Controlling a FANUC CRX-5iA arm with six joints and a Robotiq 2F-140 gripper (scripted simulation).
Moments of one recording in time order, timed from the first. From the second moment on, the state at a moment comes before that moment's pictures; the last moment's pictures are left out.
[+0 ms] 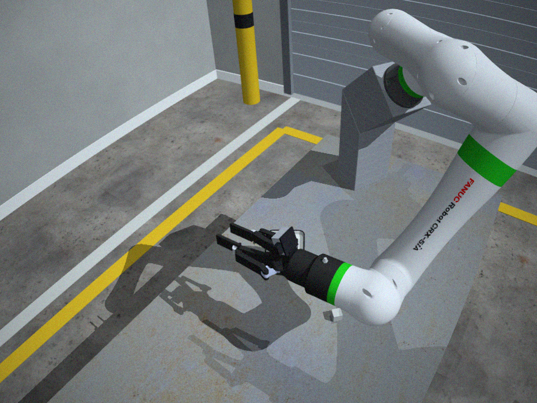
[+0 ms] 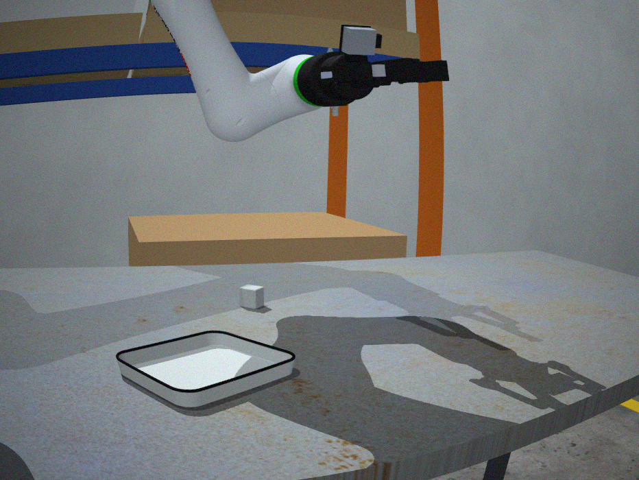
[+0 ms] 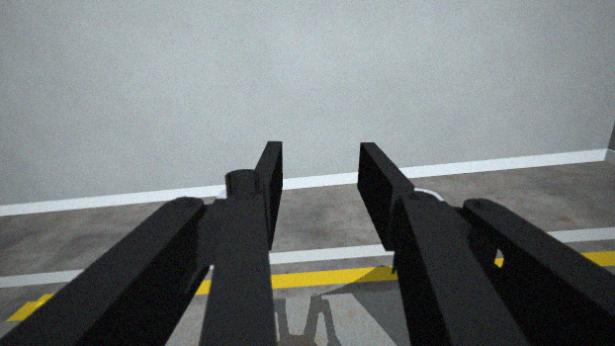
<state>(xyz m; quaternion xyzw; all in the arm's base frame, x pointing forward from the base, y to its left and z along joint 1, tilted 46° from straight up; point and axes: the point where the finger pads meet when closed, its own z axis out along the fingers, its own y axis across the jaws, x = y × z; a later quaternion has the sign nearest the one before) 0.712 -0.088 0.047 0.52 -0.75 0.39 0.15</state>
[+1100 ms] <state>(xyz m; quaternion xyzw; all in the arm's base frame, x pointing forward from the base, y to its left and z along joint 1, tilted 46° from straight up) 0.614 -0.088 0.154 0.80 -0.54 0.15 0.21</state>
